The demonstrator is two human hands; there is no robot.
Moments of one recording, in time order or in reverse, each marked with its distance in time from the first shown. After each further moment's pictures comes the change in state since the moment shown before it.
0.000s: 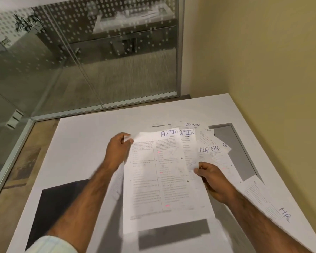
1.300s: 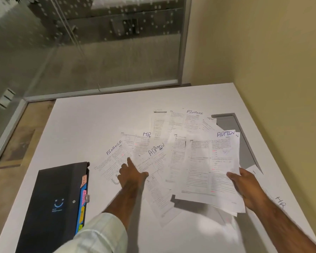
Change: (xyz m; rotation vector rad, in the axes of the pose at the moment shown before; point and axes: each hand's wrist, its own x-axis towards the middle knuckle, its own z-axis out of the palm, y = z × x) left_hand -0.069 -0.157 0.088 0.667 -0.004 -0.339; right_hand -0.029 0.040 -0.080 -0.130 0.458 0.068
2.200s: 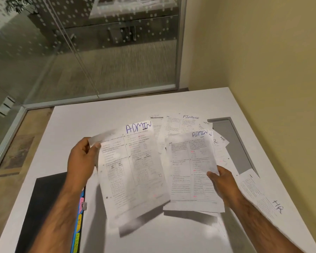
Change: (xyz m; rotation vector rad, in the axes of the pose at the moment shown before) left_hand -0.034 -0.002 -0.207 -0.765 0.187 0.275; right_hand -0.008 -0.010 0.046 -0.096 -0.095 -0.143
